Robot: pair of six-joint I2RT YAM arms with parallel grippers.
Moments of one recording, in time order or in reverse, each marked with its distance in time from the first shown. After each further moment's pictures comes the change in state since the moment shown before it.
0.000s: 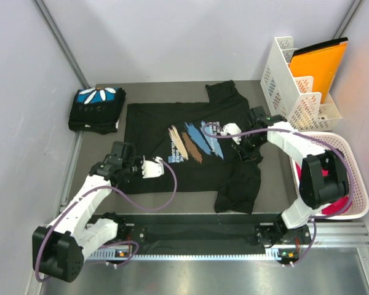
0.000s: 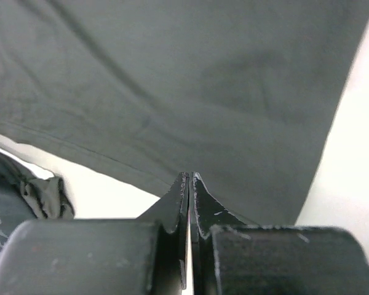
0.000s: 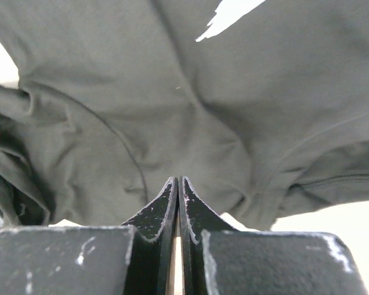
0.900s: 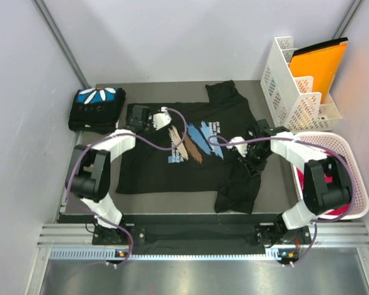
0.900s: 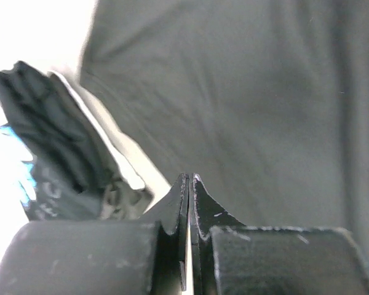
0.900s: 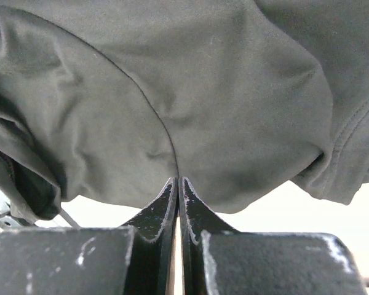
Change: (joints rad) left arm 0.010 0.726 0.416 0.545 -0.370 -0.343; right arm -0.036 -0.066 -0.196 0.000 0.074 0.043
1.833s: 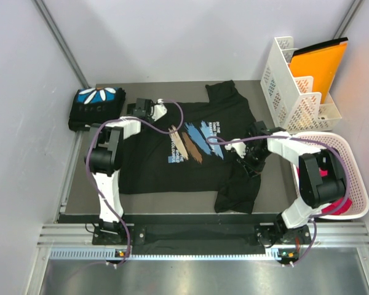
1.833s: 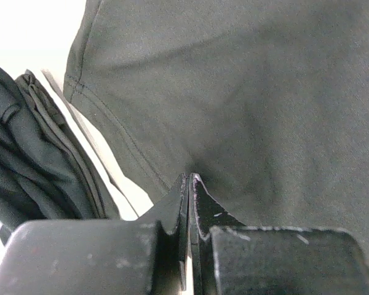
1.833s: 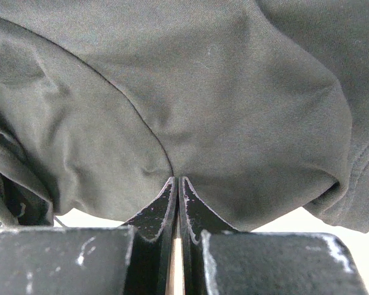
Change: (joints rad) left arm 0.076 0.399 0.304 0.022 -0.106 -0.045; right arm 0.000 0.071 -0.012 0.041 -0.008 0.013
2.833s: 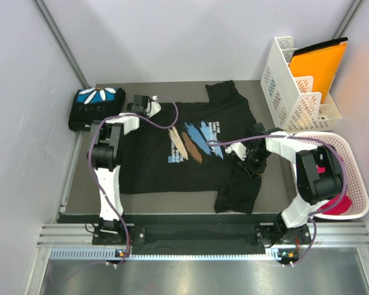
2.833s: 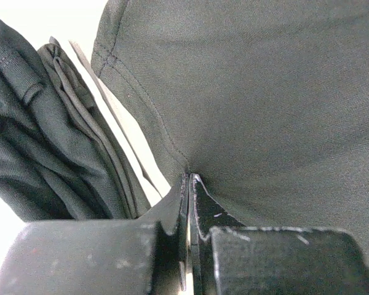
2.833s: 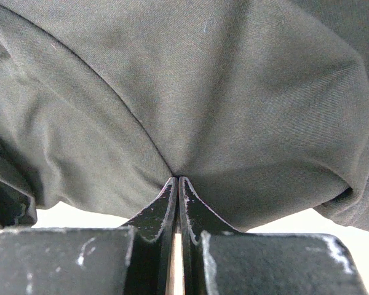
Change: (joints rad) left arm 0.042 0.099 0.121 -0.023 -0.134 0.031; right arm -0.001 0.040 -0.005 -0.019 0.063 -0.021
